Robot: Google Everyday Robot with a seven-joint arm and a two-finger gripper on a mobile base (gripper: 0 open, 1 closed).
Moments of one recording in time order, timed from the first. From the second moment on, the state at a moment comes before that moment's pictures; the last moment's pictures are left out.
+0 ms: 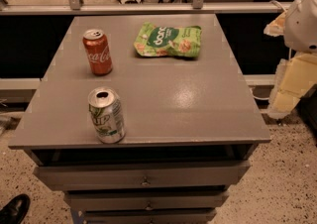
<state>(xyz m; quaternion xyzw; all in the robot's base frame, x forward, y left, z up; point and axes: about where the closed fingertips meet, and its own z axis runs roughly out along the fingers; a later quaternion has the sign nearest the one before) 0.438 -0.217 0.976 -0.60 0.78 -0.03 0.16</state>
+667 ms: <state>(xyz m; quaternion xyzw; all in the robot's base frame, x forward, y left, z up) 0.460 -0.200 0.964 -0.60 0.77 -0.01 0.19</state>
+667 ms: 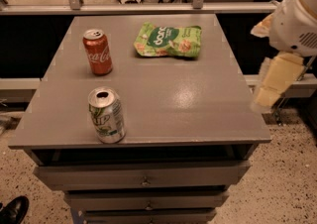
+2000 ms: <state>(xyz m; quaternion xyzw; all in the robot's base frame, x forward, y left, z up) 0.576 -0.048 0.914 -0.60 0.72 0.13 0.32</state>
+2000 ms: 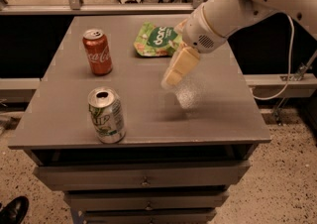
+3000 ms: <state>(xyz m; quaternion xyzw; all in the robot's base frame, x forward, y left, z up) 0.655 0.069 0.907 -0.57 0.66 0.24 0.43</state>
